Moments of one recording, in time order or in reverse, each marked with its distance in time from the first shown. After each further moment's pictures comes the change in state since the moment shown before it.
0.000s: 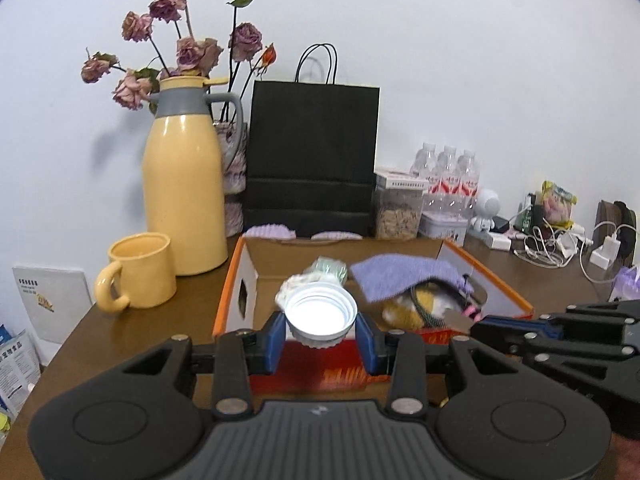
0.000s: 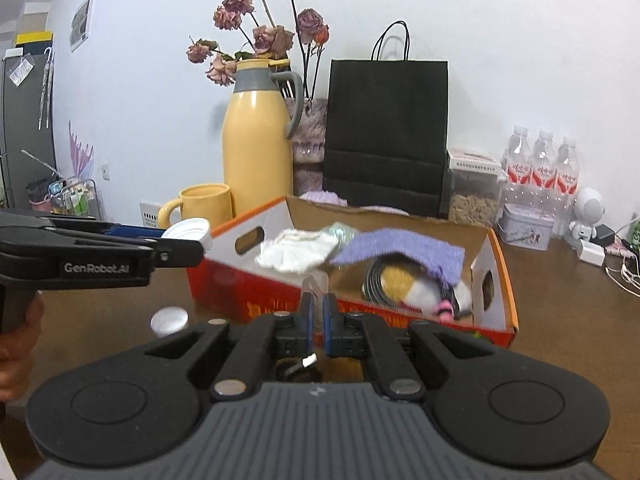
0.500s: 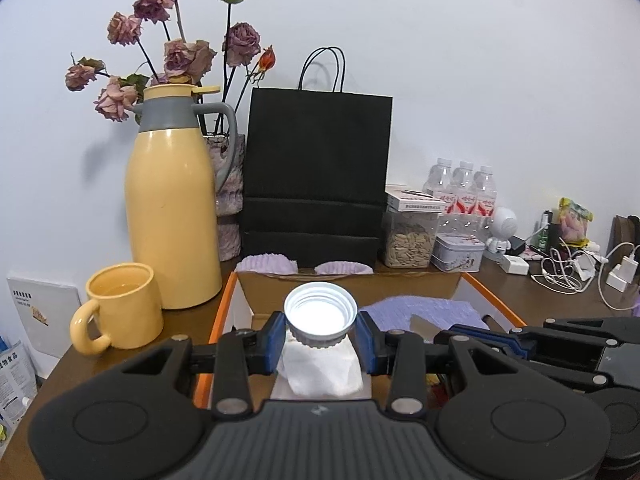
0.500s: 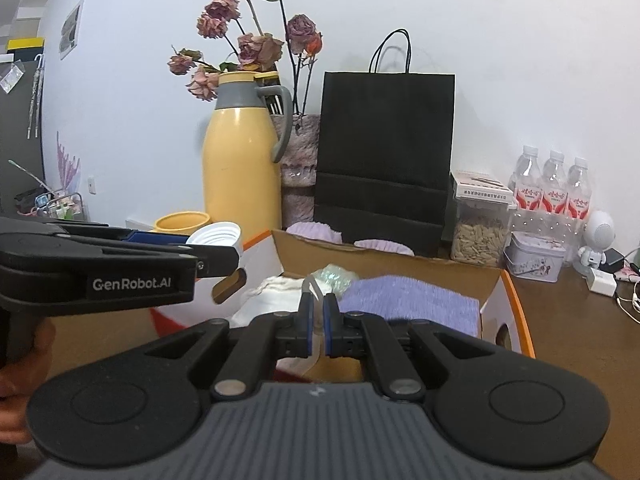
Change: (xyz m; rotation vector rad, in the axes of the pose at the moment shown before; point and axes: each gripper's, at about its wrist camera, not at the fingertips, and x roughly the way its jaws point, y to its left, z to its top) left arm 0.061 0.004 0.036 -0.014 -0.016 0.019; right arm 0.060 -0.006 0.035 -0.005 -0.030 -0.035
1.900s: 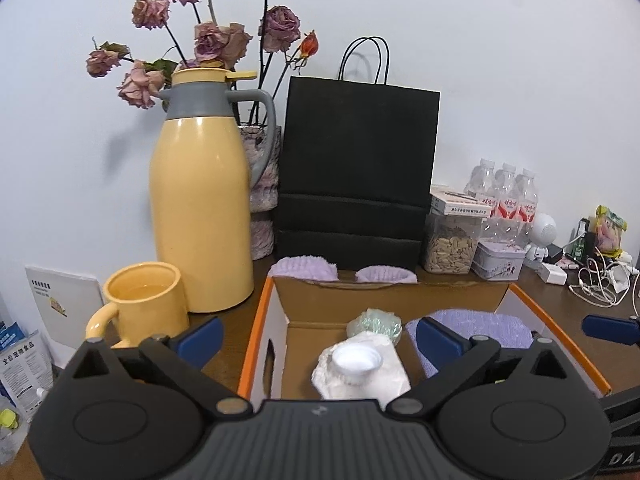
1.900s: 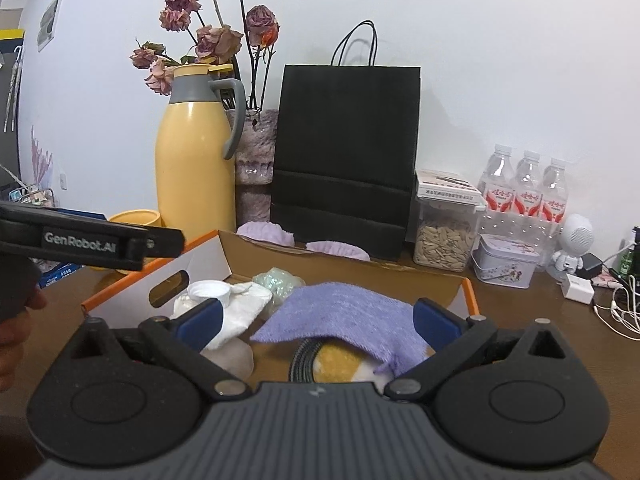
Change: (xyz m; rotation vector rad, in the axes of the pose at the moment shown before) left arm 0.025 0.023 0.007 -0.035 0.021 0.088; right arm 0.008 -0.037 -0.002 -0.007 0.011 -0.072
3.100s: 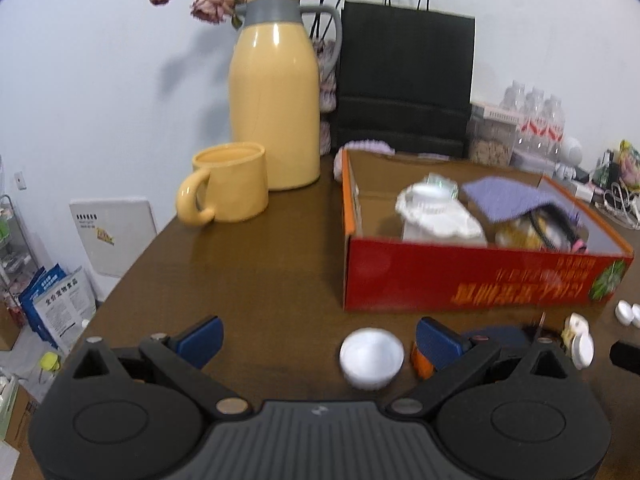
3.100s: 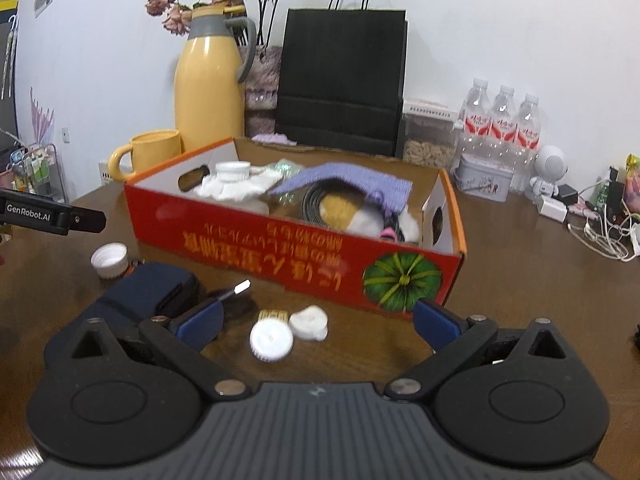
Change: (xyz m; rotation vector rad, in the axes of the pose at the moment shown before) left arm -0.059 0.051 -0.087 0.008 0.209 0.094; right arm -0.069 0.013 -0.078 0.000 0.166 -0.012
